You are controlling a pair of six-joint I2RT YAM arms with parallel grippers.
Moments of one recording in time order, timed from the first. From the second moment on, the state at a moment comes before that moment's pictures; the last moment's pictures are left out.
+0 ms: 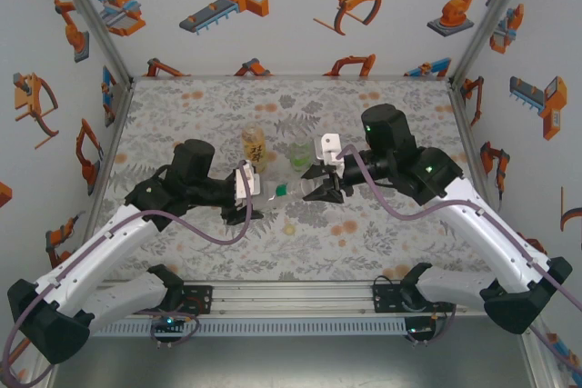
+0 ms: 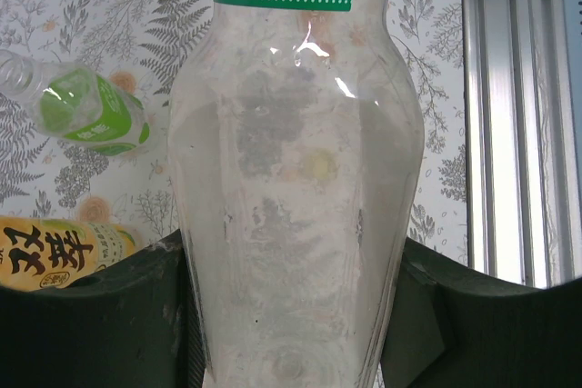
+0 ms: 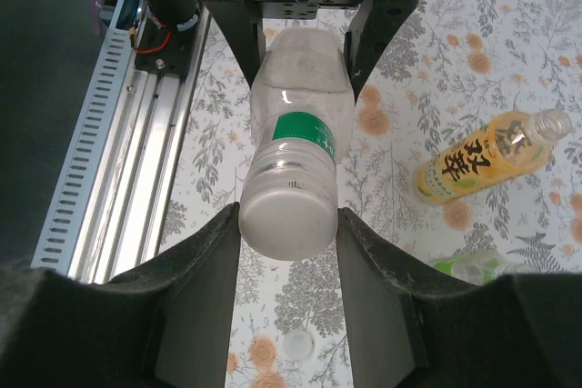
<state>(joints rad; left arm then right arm) -0.69 0.98 0.91 -0.58 0.65 0.67 0.72 1.15 1.32 -0.73 -0.84 -0.64</state>
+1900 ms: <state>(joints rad) -0.69 0.94 0.89 -0.60 0.60 0.67 0.77 1.17 1.29 -0.66 -0.74 -0.32</state>
